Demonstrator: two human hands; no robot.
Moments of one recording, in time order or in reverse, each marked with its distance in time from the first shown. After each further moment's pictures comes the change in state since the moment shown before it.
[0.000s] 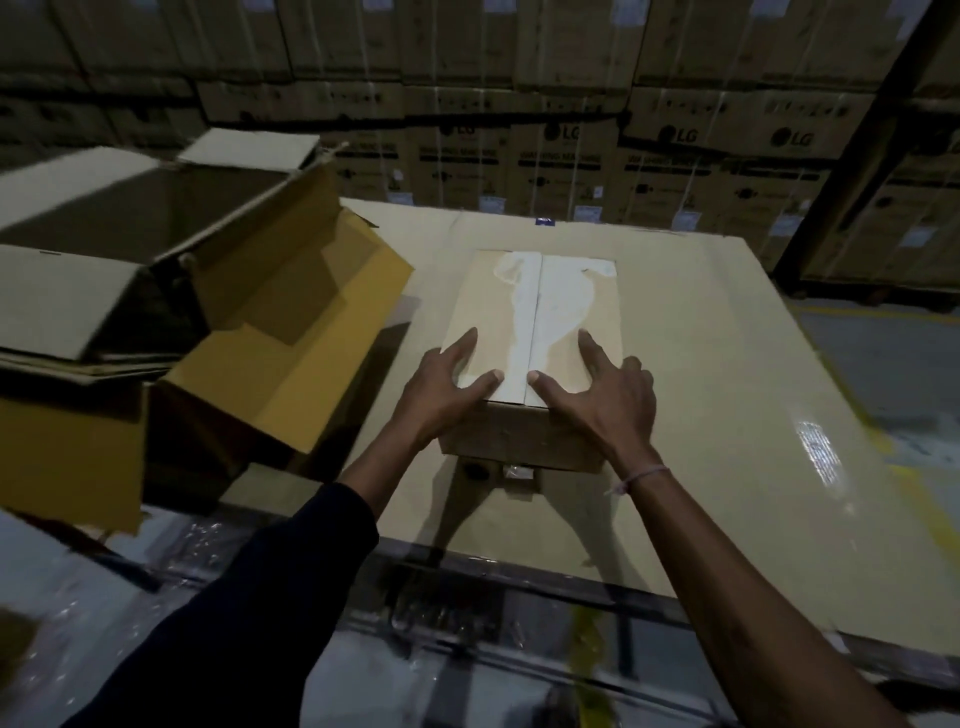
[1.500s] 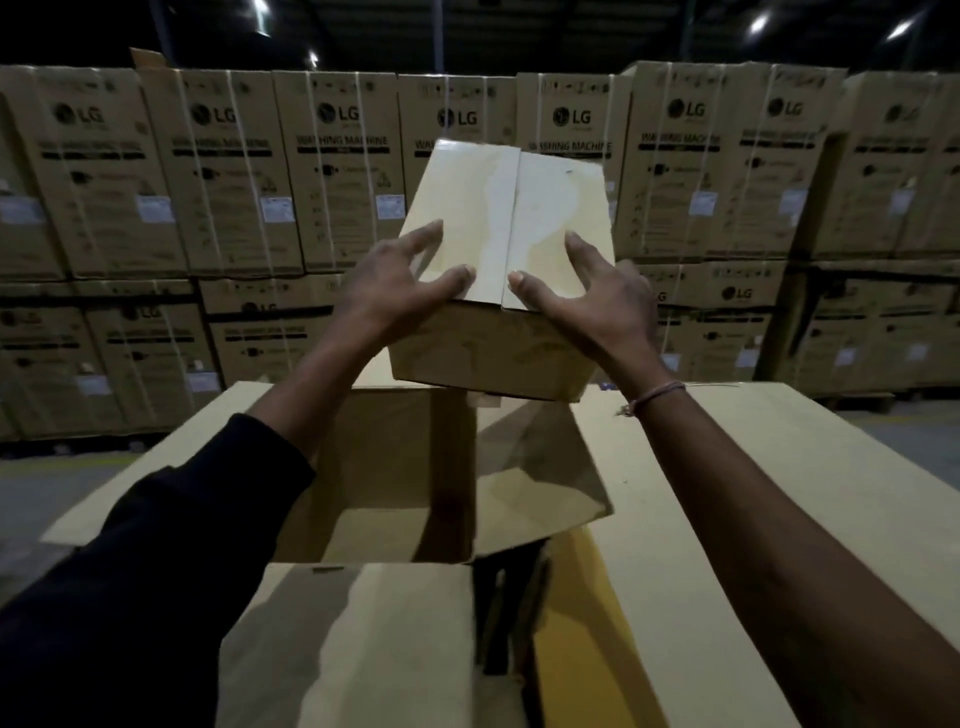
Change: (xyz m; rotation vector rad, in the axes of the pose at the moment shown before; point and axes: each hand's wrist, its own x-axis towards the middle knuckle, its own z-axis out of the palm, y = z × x) left_hand 0.263 -0.056 -0.555 0.182 0.294 0.559; right_hand 0.149 -0.565 0.049 0.161 0.506 -0.218
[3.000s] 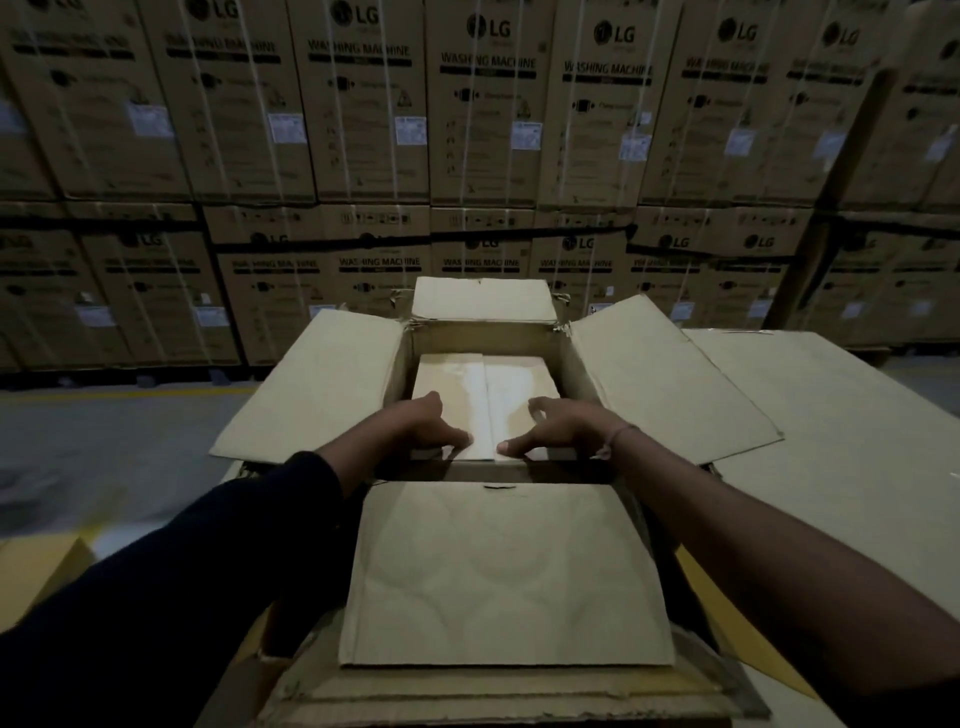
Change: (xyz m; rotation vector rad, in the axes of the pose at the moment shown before) left_hand -0.111 -0.261 0.039 0.328 -0.883 -0.469; right_hand -0.125 -0.039 0.211 -0.219 -1.029 0.295
